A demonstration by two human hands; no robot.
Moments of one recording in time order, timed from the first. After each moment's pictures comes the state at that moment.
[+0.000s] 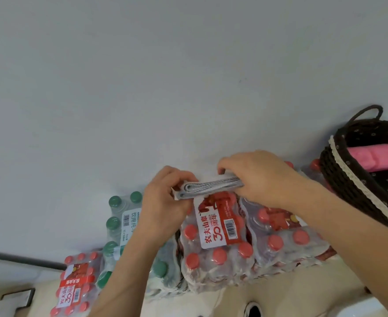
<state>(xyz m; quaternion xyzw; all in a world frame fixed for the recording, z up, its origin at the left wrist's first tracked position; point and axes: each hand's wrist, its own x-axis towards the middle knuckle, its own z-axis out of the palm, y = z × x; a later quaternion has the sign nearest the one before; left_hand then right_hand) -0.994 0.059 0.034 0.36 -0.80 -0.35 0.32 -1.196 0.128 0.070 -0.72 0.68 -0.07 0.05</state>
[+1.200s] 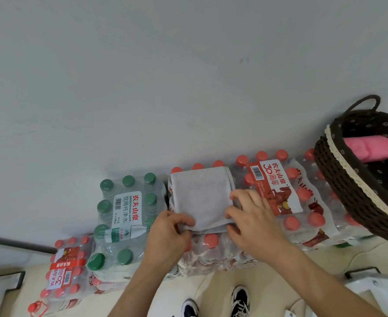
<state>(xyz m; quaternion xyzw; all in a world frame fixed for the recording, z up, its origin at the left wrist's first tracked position) -0.966 0.113 -0.055 0.52 -0.74 -0.40 0.15 -1.156 0.208 -0.056 -0.65 0.75 -0.11 0.02</state>
